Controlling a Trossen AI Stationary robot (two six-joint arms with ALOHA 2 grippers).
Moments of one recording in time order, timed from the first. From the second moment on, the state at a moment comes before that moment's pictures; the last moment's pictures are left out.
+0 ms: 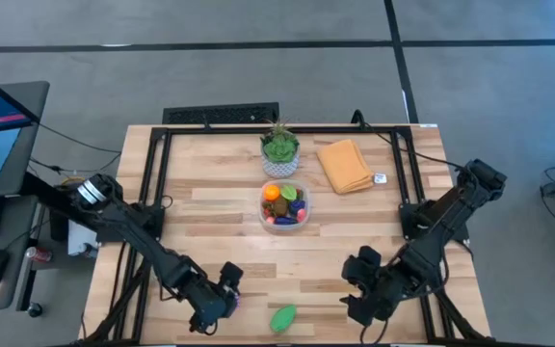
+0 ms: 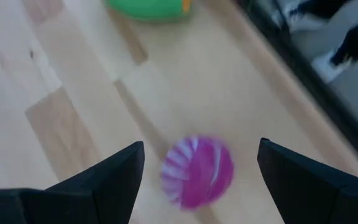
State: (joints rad) left arm -0.73 1.67 1.09 -0.43 -0.14 -0.11; right arm 0.82 1.53 1.22 -0.80 0.30 1.12
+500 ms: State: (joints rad) left arm -0.72 1.71 1.10 -0.51 -0.12 -0.09; right arm 0.84 1.53 1.22 -0.81 0.35 1.18
